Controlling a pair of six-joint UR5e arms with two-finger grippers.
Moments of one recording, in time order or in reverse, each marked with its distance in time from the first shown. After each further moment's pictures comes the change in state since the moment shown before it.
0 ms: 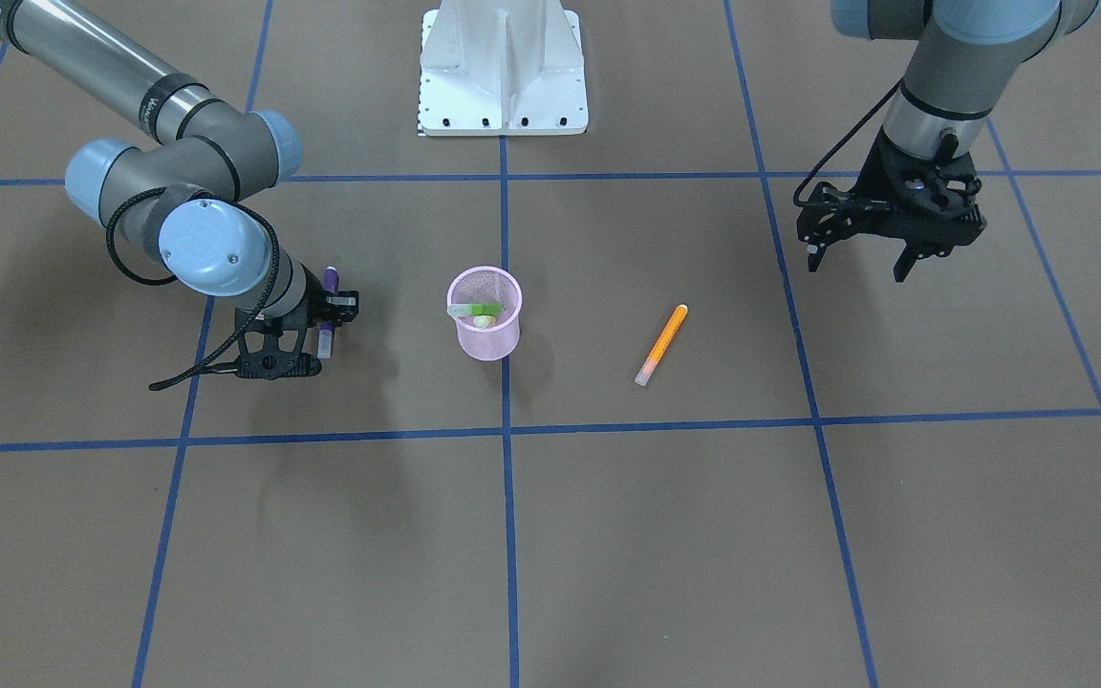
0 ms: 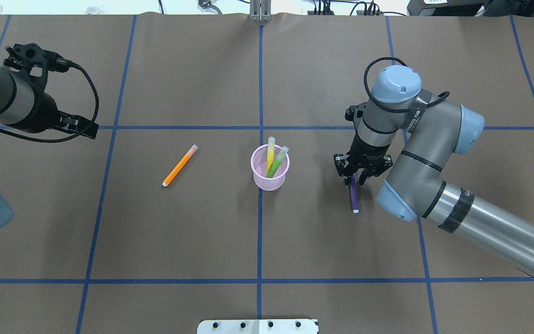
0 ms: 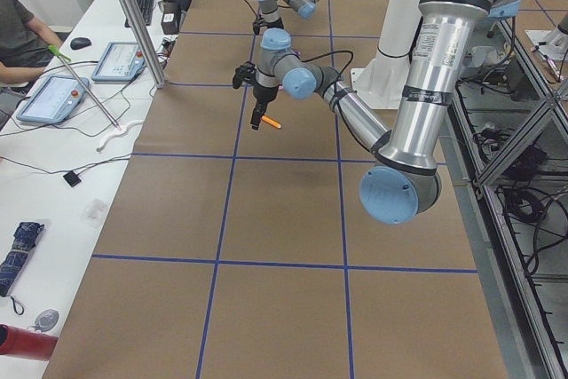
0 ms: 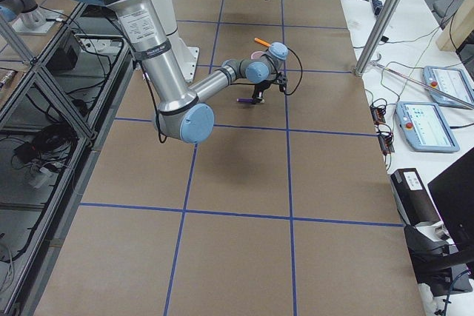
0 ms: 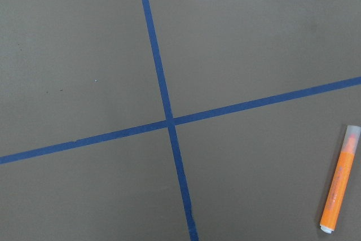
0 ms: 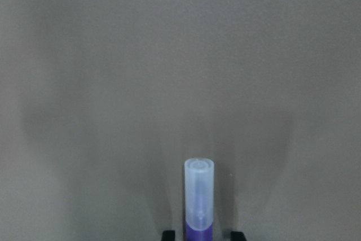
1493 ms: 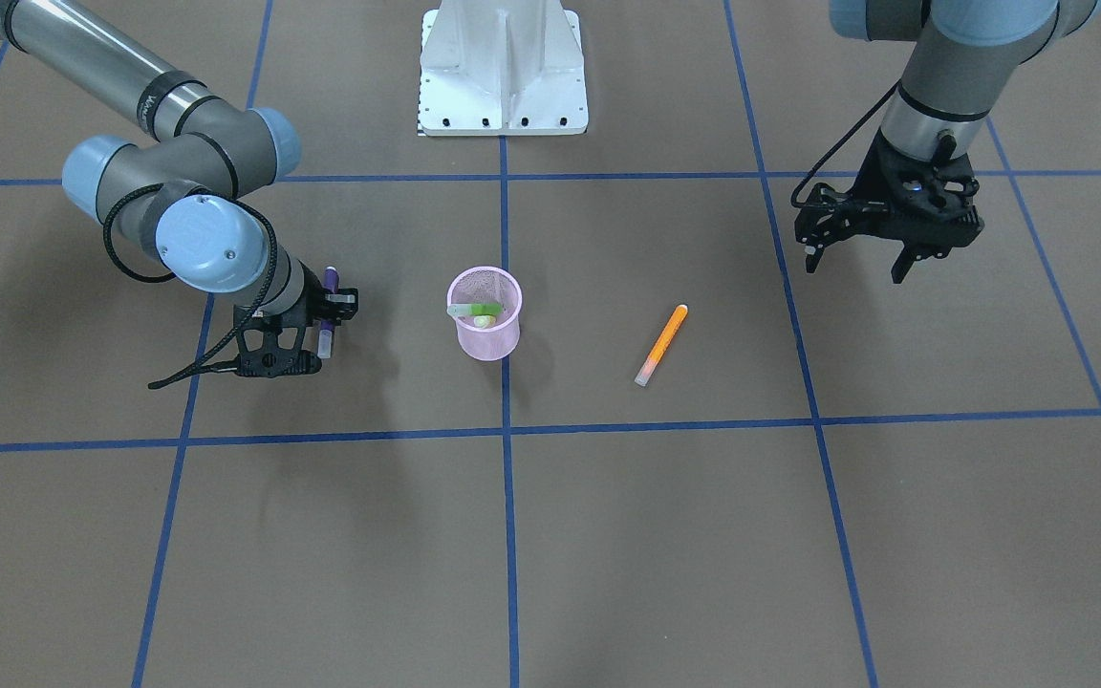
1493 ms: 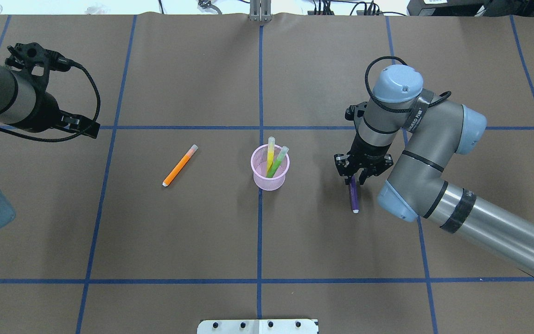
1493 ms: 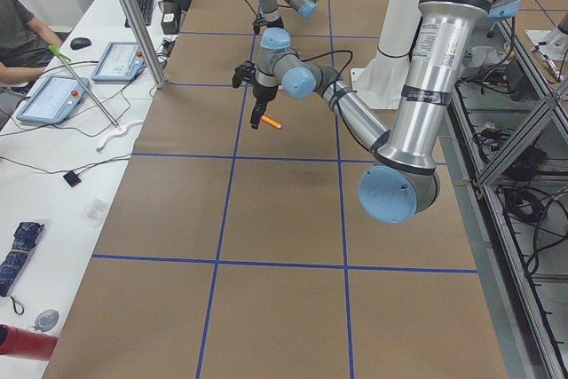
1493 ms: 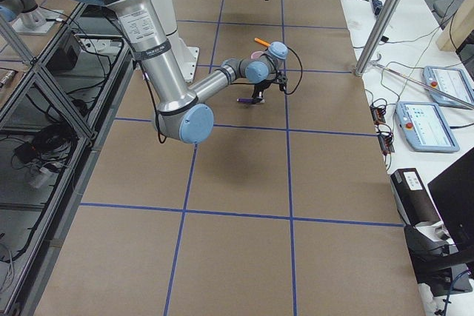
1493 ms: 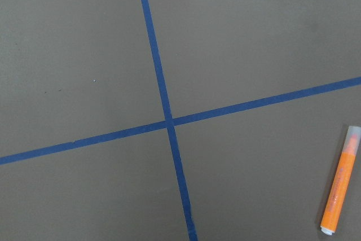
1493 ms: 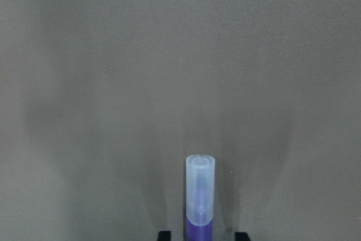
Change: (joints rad) left arm 0.001 -0.005 0.001 0.000 0.000 0.000; right arm 0.002 -0.004 0.012 0.001 -0.001 -0.015
